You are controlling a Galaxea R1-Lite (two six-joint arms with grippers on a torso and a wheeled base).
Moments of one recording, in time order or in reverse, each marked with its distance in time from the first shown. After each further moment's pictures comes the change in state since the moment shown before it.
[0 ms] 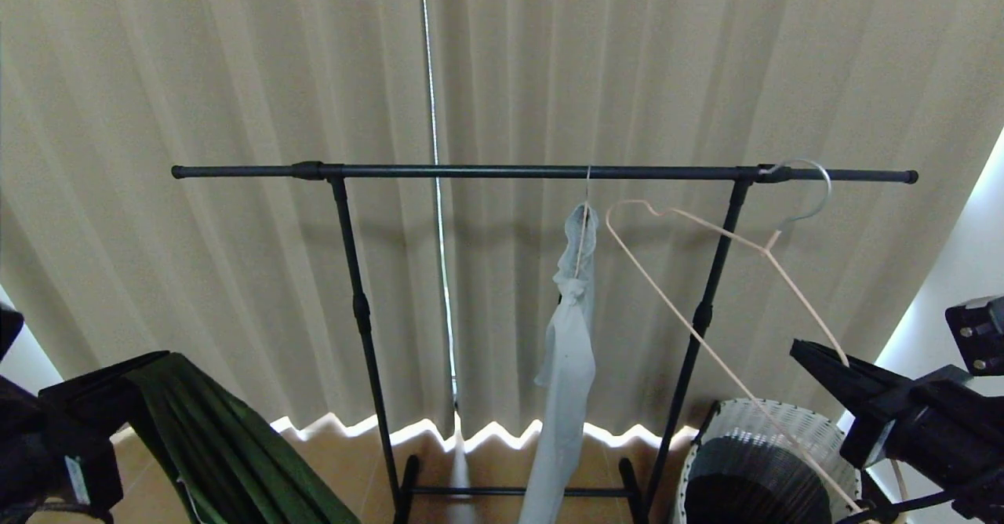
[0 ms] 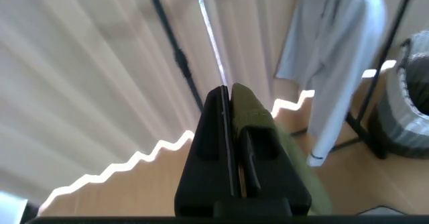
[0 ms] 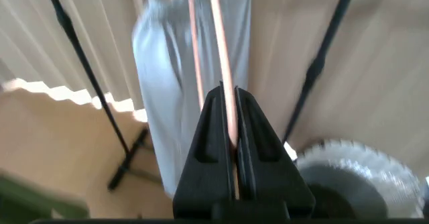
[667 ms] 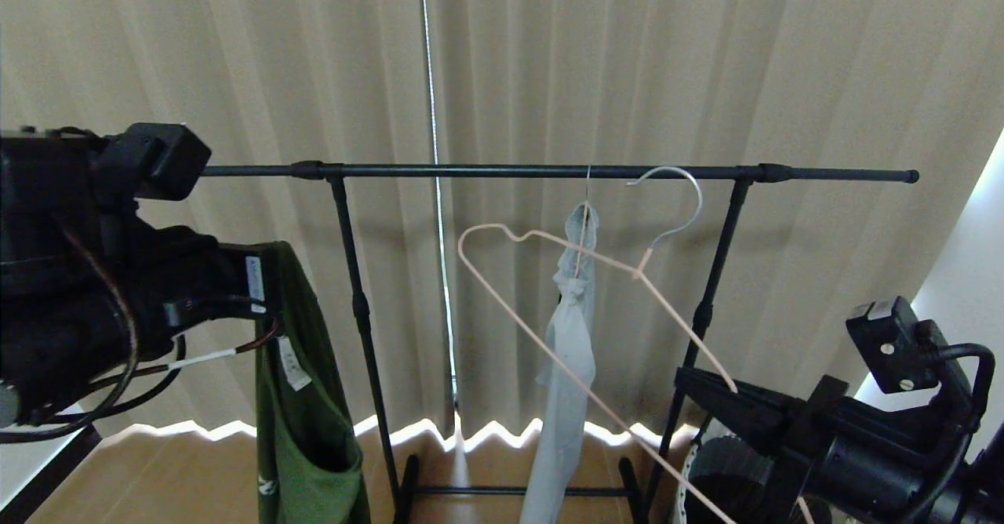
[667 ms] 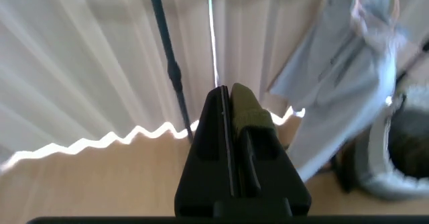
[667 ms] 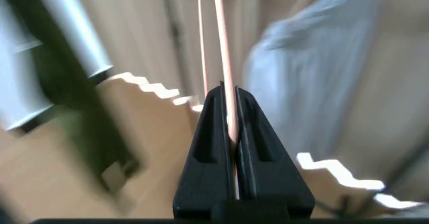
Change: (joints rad) left arm -0.191 0.425 -0.424 0.062 0.291 -0.285; right arm 0.339 0.109 -0.094 0.008 0.040 0.169
